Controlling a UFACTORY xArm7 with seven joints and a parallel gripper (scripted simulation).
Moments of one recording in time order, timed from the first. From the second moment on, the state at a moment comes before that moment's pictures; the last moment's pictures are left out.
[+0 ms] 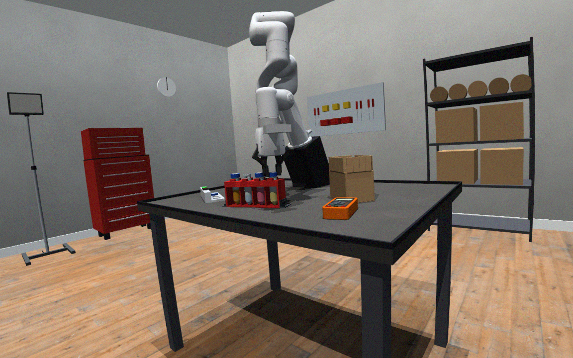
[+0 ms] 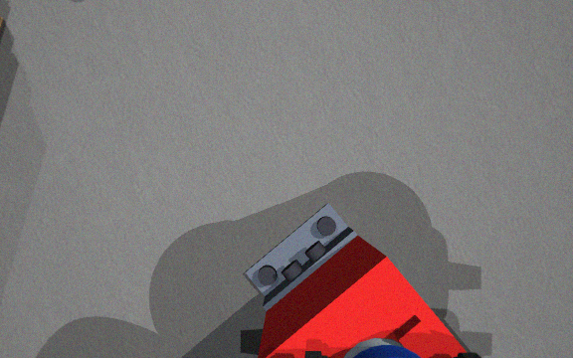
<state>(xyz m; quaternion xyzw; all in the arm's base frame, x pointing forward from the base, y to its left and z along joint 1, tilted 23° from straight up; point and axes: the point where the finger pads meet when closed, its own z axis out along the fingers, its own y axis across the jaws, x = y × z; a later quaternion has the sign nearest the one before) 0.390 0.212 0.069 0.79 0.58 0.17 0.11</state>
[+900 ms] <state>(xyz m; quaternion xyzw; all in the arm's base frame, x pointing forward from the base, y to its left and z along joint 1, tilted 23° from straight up) 0.390 0.211 0.070 0.24 0.95 0.06 0.20</state>
